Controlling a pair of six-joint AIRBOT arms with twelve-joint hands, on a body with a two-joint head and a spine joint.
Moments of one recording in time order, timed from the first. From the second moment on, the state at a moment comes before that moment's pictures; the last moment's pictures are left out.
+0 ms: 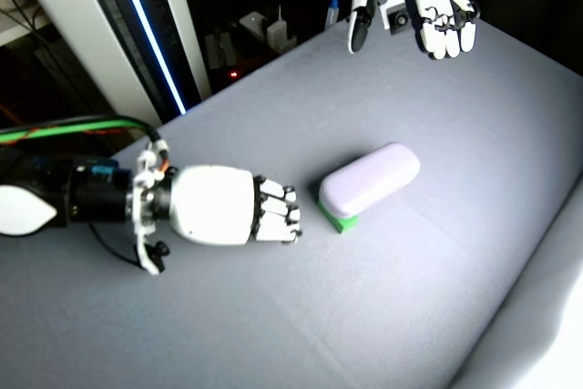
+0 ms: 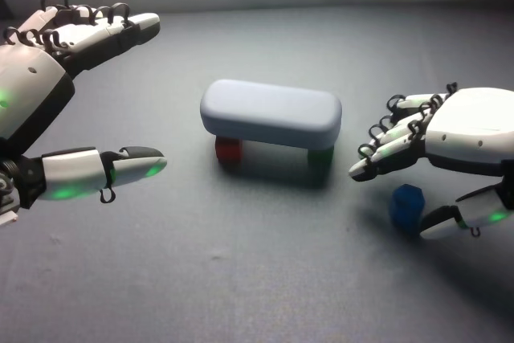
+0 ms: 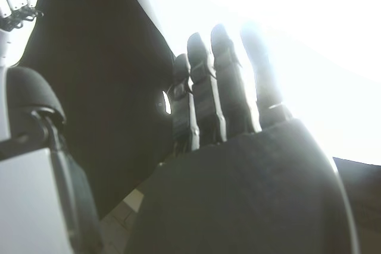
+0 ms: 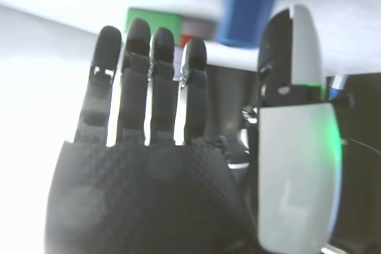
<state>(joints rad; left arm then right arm) 1.09 -0.85 0.92 -0.26 -1.29 0.80 -0.65 -1.11 1.30 -0.60 0.62 -0.36</state>
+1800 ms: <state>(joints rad) 1.10 -0.86 0.92 -0.26 -1.29 0.79 -0.64 -1.15 1.34 -0.63 0.57 -0.36</state>
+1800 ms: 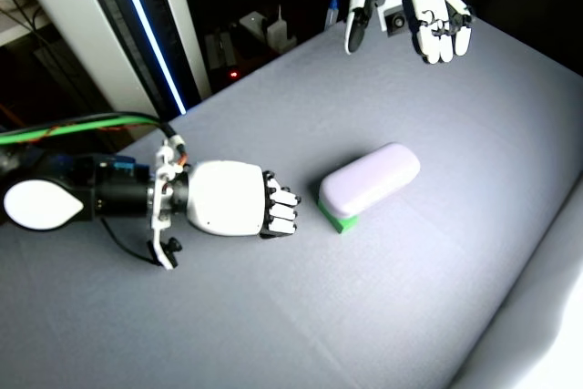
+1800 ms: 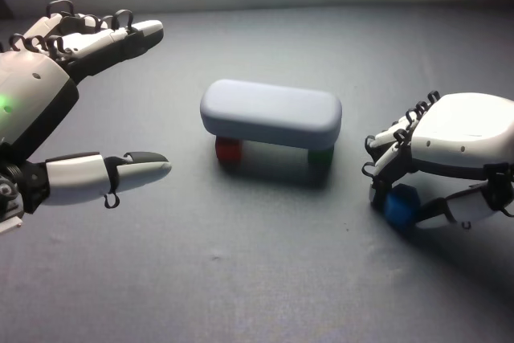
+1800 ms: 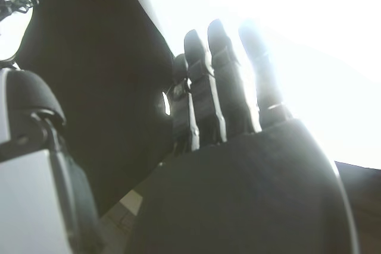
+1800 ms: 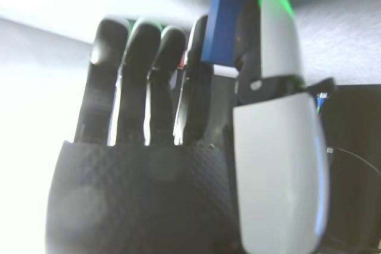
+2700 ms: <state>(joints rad) 1.15 -0.86 0.91 -0.29 -1.32 0.79 -0.51 -1.11 1.35 -0.59 0.72 -0.33</state>
